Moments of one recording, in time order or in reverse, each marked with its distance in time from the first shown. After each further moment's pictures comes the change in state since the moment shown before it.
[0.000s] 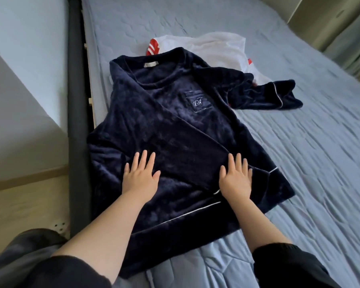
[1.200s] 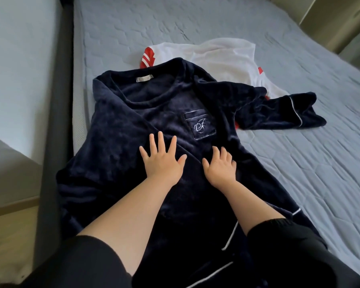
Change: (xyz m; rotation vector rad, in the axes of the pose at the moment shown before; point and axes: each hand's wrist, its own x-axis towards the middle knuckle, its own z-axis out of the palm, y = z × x) left_hand 0.147 0.084 -0.048 0.011 0.080 -0.041; right_hand 0.149 -0.071 0.018 0.075 -0.099 -0.162
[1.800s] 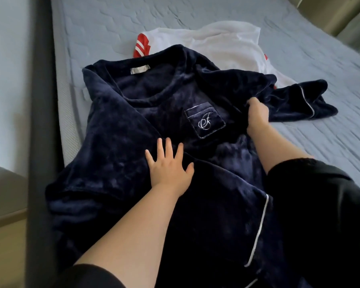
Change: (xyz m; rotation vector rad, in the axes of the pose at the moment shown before) left_hand 0.014 -0.012 0.036 0.013 0.066 0.138; right_hand 0.115 -0.004 -0.098 1.191 0.322 0.476
